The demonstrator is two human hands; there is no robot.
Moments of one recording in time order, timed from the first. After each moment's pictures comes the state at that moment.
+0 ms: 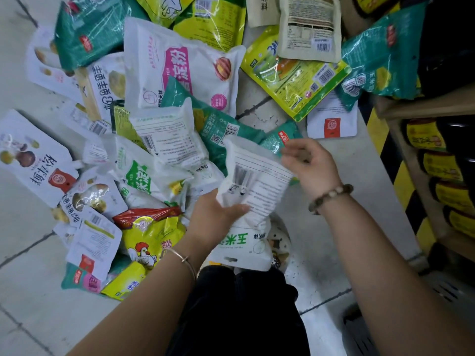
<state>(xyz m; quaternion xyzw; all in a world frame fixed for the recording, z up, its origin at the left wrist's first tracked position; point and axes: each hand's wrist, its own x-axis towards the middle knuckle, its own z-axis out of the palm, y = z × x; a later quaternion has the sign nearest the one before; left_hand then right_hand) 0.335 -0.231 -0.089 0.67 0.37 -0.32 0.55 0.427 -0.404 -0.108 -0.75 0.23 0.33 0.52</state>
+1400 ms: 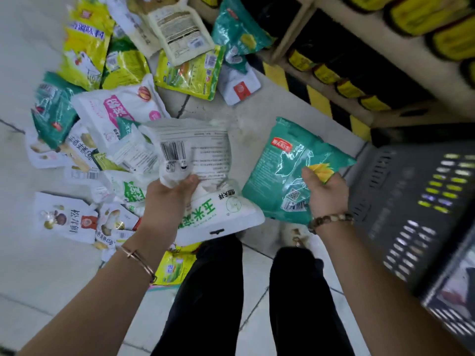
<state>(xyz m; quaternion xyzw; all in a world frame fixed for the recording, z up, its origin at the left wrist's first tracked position) 0.334 -0.264 0.079 0.71 0.33 -0.30 0.54 0.261 -0.494 0.074 -0.68 0.54 0.03 0.49</state>
